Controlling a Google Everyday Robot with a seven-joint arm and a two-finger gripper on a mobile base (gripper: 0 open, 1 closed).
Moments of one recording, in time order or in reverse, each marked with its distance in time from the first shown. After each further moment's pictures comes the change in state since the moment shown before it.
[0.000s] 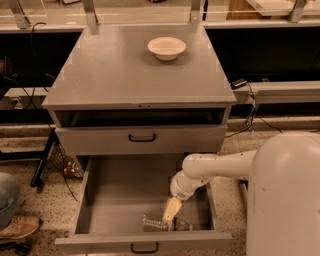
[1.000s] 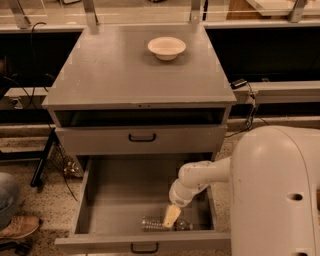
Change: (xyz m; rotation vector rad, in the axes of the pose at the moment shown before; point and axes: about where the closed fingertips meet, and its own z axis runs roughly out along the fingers) arm 0.015 0.006 0.034 0.016 0.051 -0.005
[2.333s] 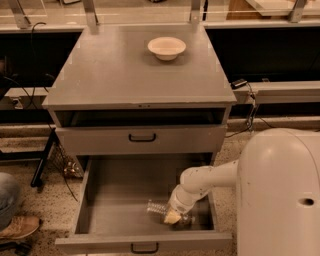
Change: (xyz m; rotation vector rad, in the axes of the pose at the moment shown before) arm 0.005 0.026 0.003 -0.043 -0.005 -0.016
